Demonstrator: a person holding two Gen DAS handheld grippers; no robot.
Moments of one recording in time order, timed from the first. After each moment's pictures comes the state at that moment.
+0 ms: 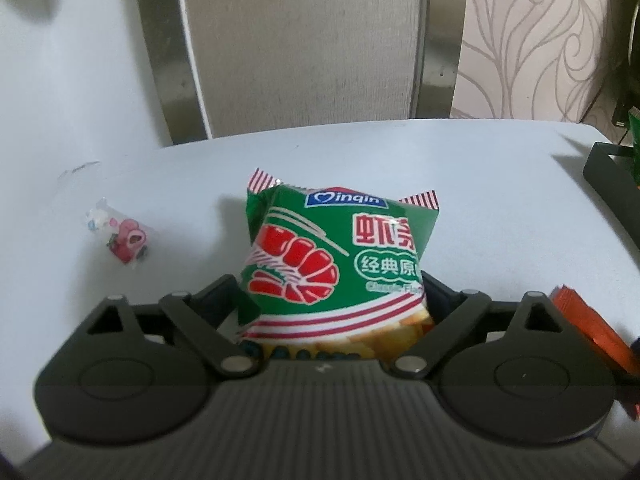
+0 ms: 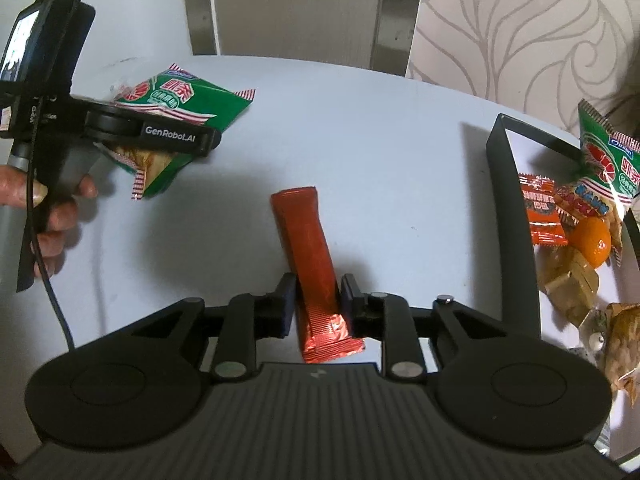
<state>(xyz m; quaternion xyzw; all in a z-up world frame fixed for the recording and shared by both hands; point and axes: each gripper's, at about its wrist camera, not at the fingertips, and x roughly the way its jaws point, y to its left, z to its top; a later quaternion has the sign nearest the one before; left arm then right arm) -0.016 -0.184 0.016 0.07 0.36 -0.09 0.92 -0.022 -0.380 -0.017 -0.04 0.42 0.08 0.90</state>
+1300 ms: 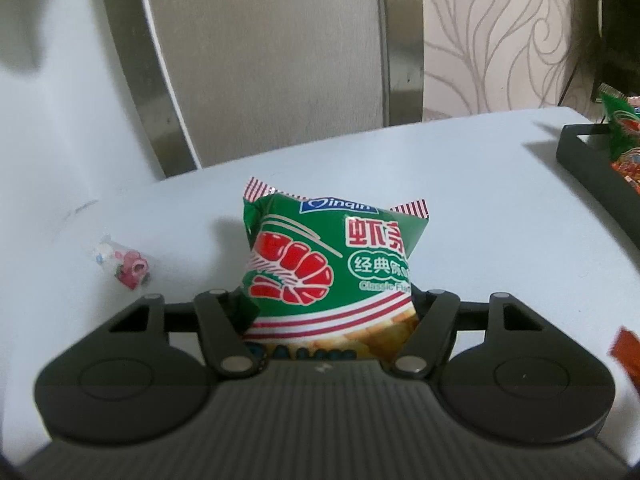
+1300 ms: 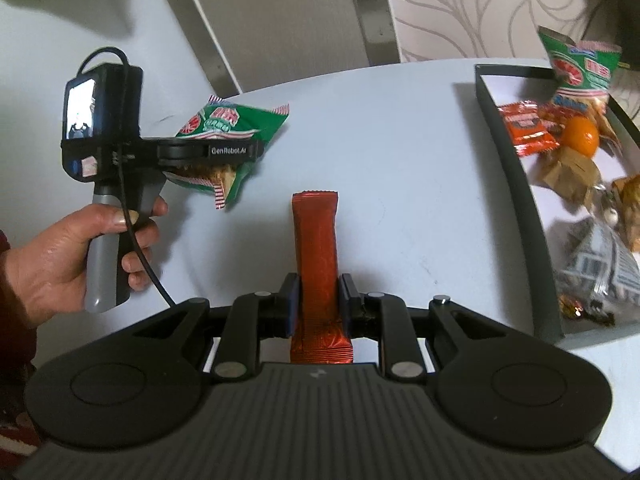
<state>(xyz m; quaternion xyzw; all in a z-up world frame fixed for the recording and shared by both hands) -0.030 -0.198 0.033 0.12 0.35 -0.11 0.92 -0.096 -0.408 0.009 0.13 0.41 0.11 0.89</state>
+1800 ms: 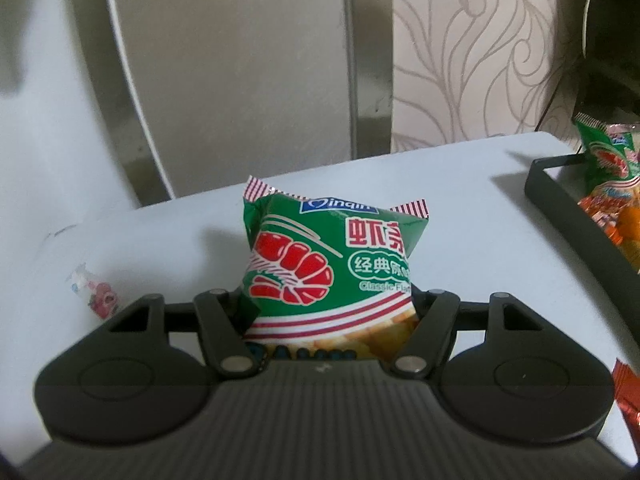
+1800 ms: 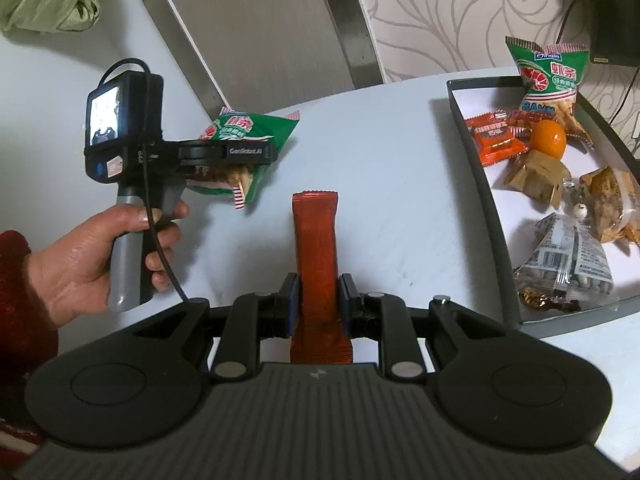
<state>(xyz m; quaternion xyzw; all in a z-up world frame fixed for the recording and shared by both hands) -0.030 -0.230 0.058 0.10 0.33 -0.13 0.93 -0.127 -0.430 0.027 0.16 0.39 0.11 0.90</state>
